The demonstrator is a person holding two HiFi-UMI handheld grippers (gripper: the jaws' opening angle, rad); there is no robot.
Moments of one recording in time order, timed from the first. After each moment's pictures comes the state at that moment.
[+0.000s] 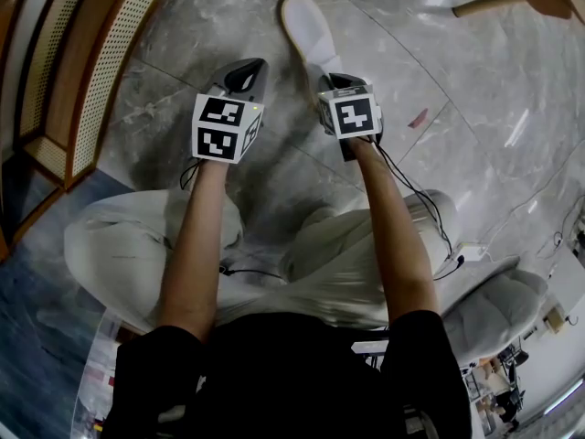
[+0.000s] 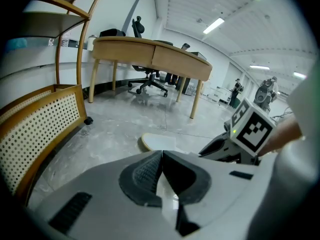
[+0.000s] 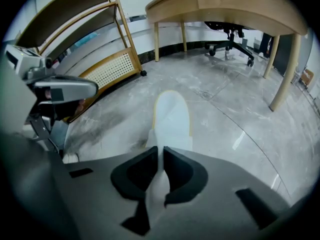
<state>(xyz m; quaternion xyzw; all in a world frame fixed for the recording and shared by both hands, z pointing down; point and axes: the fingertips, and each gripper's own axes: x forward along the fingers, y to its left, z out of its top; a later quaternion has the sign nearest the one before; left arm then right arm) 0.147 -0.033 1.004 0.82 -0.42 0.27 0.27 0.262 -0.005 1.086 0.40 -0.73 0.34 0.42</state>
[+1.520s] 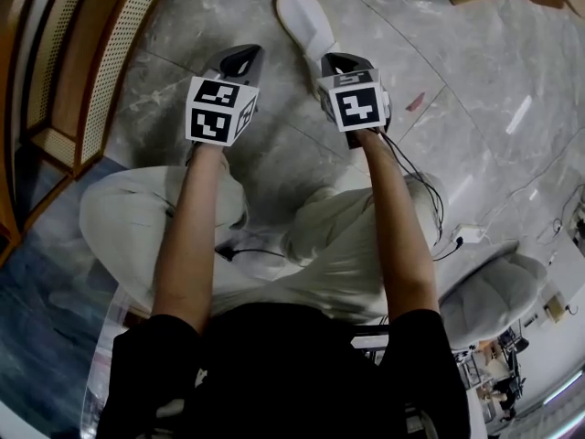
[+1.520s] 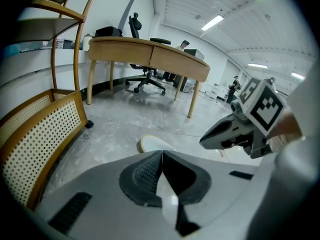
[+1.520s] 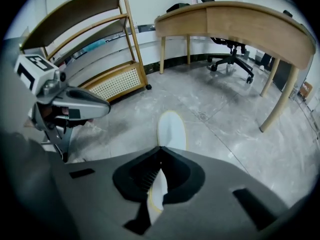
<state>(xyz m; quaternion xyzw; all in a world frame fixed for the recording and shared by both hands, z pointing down) 0.137 -0.034 0.972 0.83 -0.40 0.29 0.28 0.253 -0.020 1.005 0.41 -0.74 0.31 0.43</state>
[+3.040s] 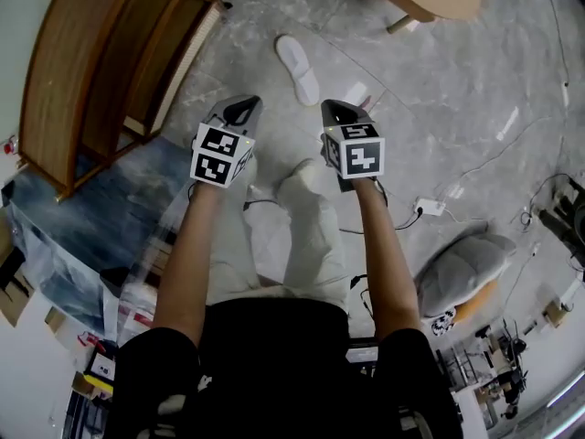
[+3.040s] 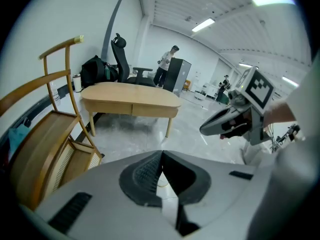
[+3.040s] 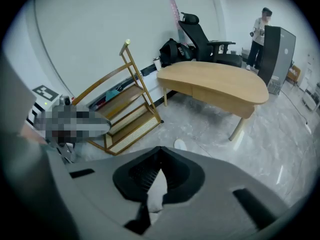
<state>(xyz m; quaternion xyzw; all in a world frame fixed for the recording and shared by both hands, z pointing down) 0.151 0.019 0.550 0.83 -0.35 0.33 0.27 0.280 0.024 0.560 0.43 -0.74 0.37 0.36</state>
